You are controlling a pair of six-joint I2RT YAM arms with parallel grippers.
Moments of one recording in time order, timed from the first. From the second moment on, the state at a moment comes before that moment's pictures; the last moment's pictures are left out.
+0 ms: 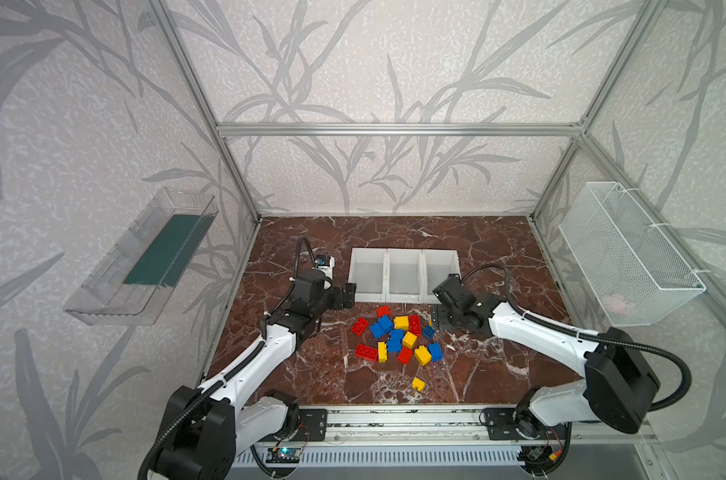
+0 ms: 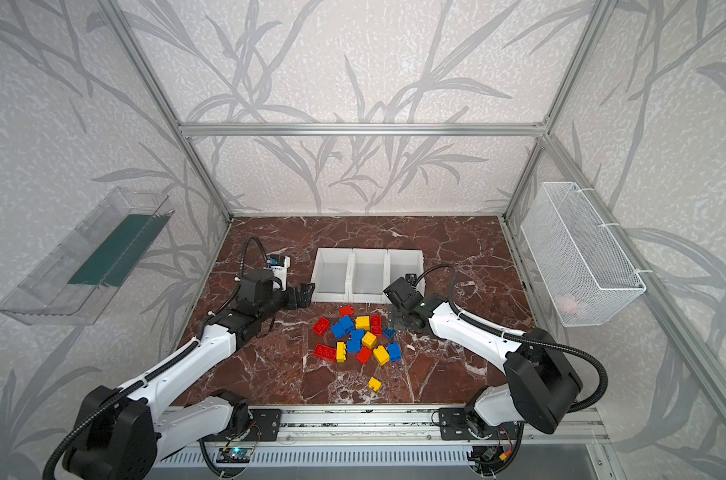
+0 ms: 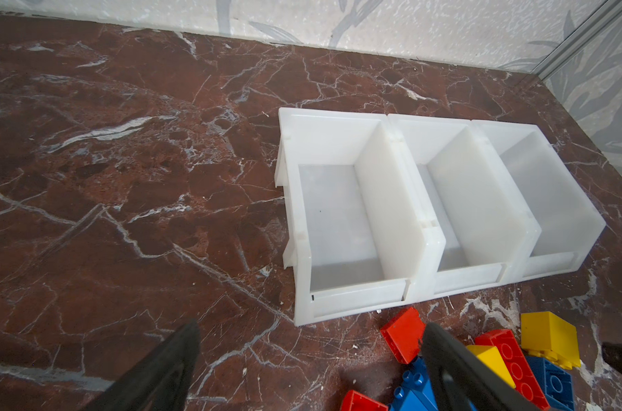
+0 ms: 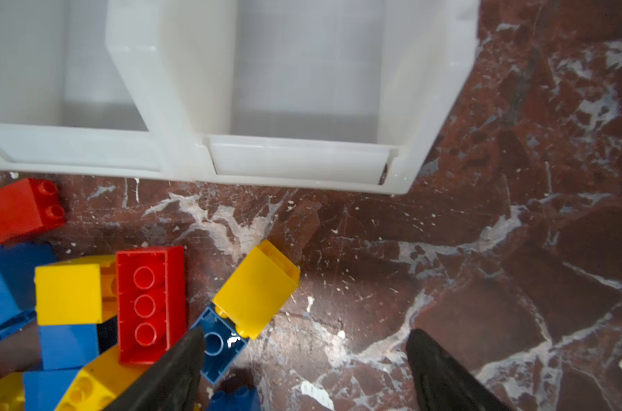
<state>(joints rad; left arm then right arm) -0.32 1.12 0.61 -0.07 0.03 -0.26 0.72 1.45 0.90 -0.61 0.27 0.69</state>
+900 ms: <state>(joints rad) -0.33 1.14 0.60 -0.05 0.07 -0.27 0.74 1.63 0.97 -0.63 0.31 0.81</state>
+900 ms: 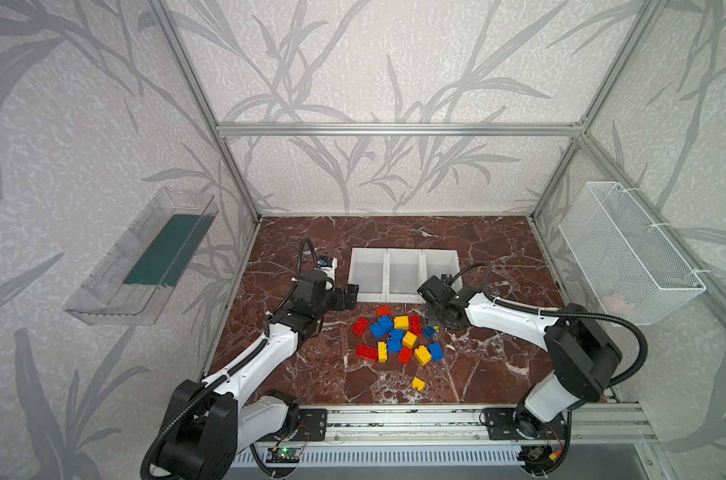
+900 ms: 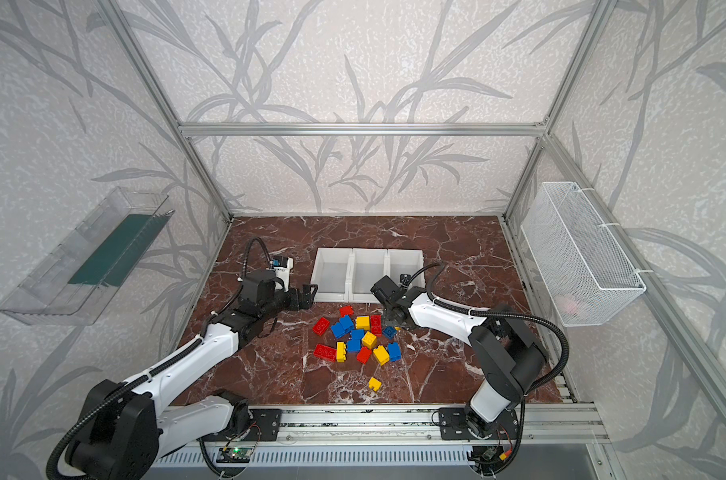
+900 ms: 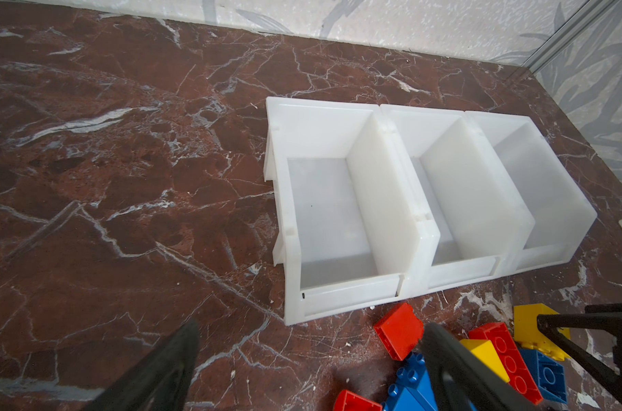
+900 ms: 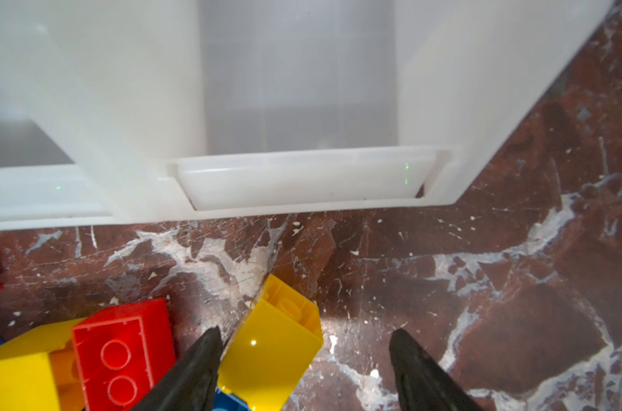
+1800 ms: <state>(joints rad) -0.34 1.14 0.60 -0.05 0.07 -0.29 0.74 1.62 0.92 -0.60 0.31 0.84</state>
